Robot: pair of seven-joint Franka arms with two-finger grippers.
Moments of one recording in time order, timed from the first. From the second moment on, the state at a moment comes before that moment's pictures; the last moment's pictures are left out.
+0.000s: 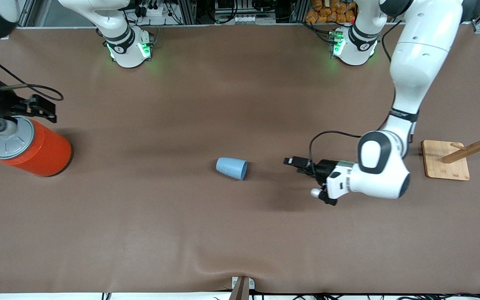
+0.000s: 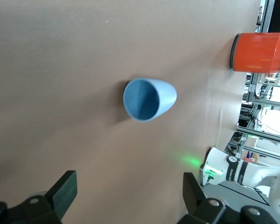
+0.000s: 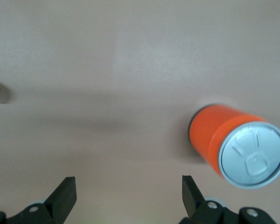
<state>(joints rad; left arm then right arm) -0.17 0.73 -0.17 -1.47 -0.85 1.90 0.39 0.02 0.08 -0.01 -1.46 -0.02 1.47 -0.08</state>
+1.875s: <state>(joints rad) -0.42 0.97 -0.17 -1.39 -1.37 2.14 0.59 -0.01 0.05 -0.06 -1.46 0.04 1.41 0.03</state>
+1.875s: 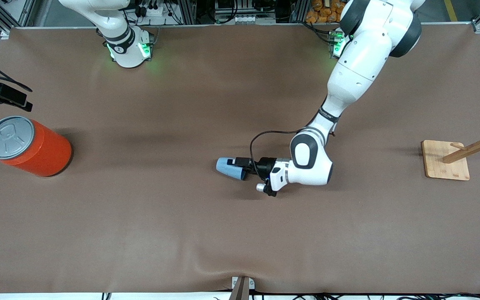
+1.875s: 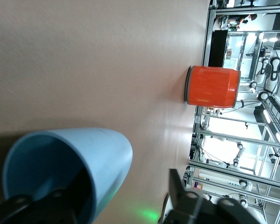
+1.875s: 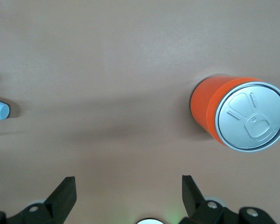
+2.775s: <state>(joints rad) -0.41 0.94 -0.16 -1.35 -1.25 2.12 0.45 -0.01 0.05 -0.06 -1.45 0.06 1.41 0.03</state>
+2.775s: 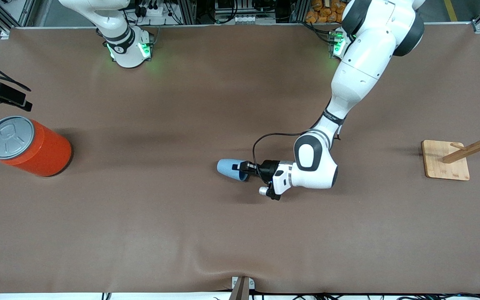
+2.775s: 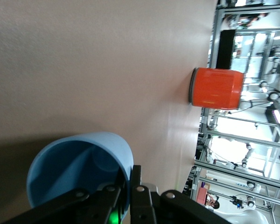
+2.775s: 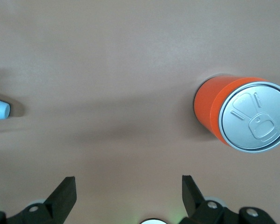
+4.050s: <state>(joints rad) -0.16 0.43 -0.13 -1.61 -0.01 1.93 -0.20 -0.01 0.04 -0.07 -1.45 0.06 1.40 0.03</state>
